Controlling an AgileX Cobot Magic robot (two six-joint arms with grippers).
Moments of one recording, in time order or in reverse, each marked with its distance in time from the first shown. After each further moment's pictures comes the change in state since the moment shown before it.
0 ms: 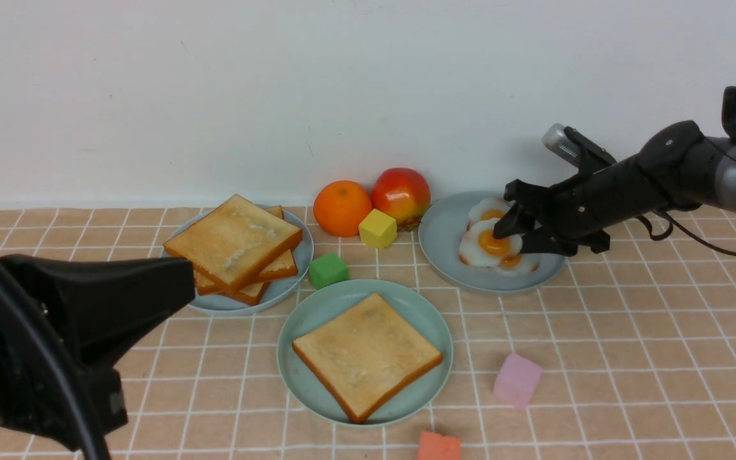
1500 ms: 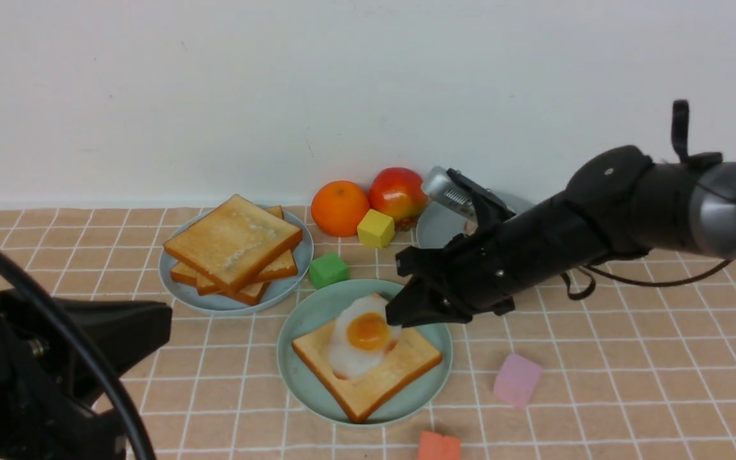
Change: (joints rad) right arm 0.314 -0.314 0.407 0.252 0.070 -0.205; left arm 0.000 0.008 0.001 0.109 0.150 0.000
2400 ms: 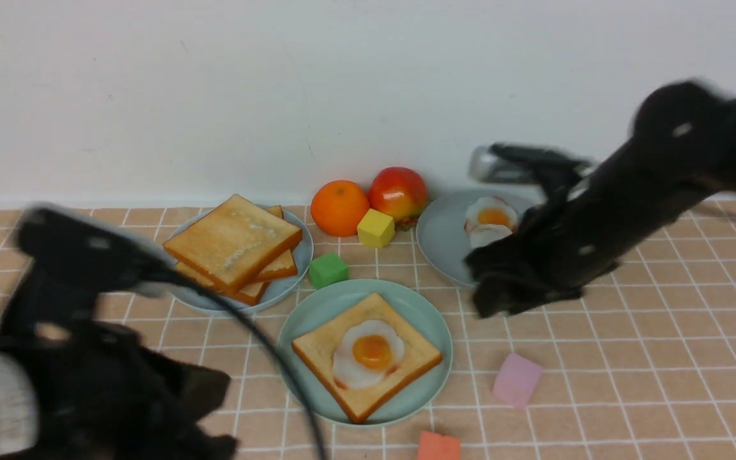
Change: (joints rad) right arm -0.001 -0.358 0.005 -0.761 0.210 0.412; left arm 0.000 0.318 -0.027 -0.025 0.080 0.001
